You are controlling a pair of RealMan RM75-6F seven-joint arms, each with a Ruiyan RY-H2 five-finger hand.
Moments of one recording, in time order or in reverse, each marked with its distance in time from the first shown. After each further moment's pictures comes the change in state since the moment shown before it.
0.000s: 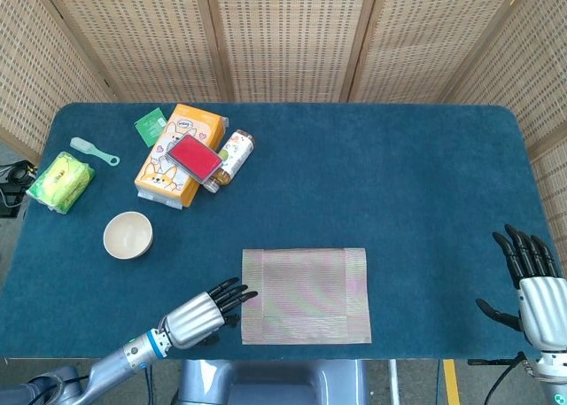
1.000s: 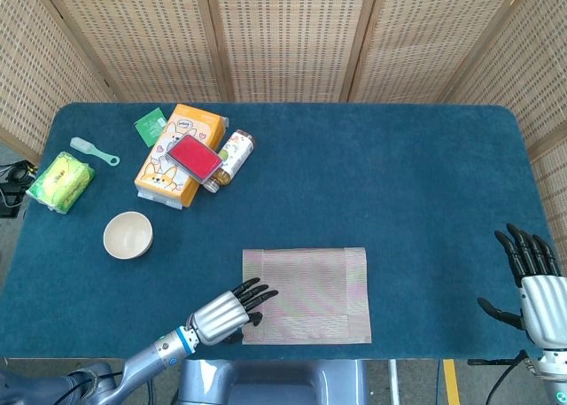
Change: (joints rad) left arm -0.066 -0.156 0.001 0.060 -0.139 -0.061 0.047; right arm 0.005 0.007 0.002 0.004 0.013 -0.010 0.018
